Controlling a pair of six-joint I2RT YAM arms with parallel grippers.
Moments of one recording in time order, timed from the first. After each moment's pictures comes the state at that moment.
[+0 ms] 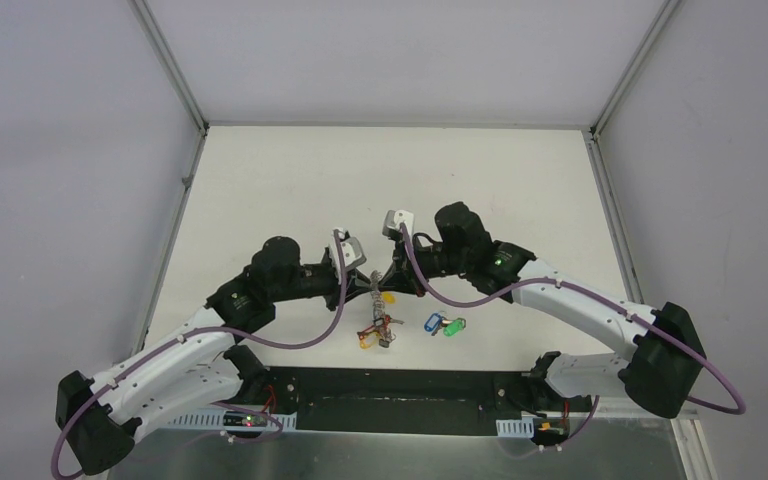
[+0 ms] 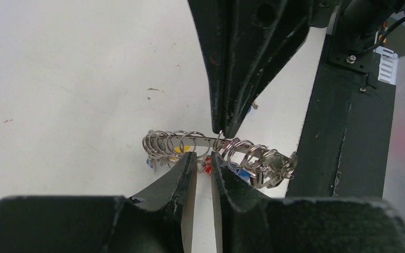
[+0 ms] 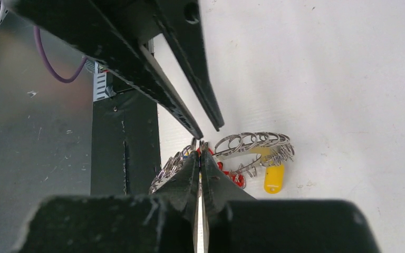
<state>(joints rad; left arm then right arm) -0.77 0.79 0.60 -0.08 0.42 0.13 0.88 1.26 0.92 -0.18 -0.64 -0.07</state>
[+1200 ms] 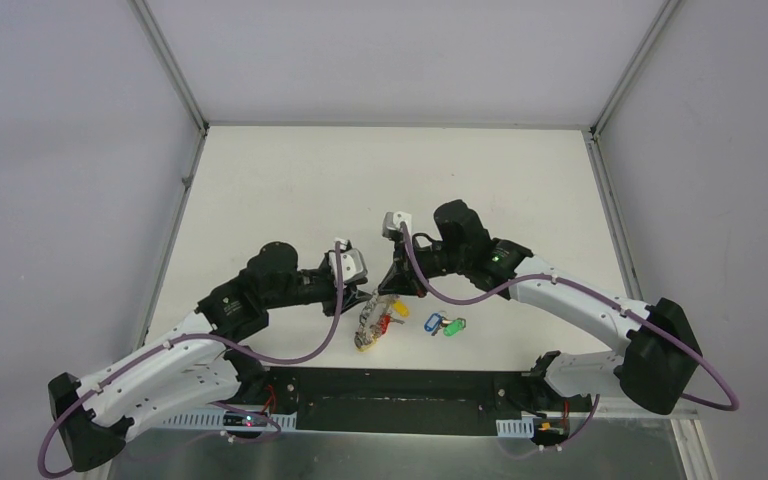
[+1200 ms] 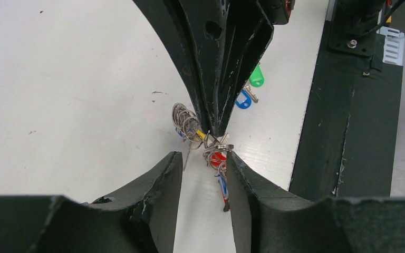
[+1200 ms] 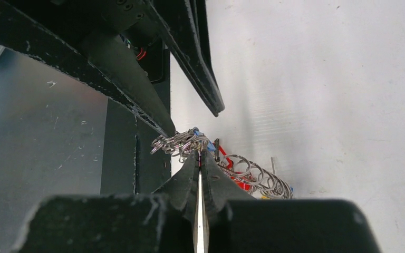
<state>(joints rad) -0.86 0.71 0.63 -0.18 0.33 0.21 0.85 1.28 0.92 -0.18 -0.73 -0.07</state>
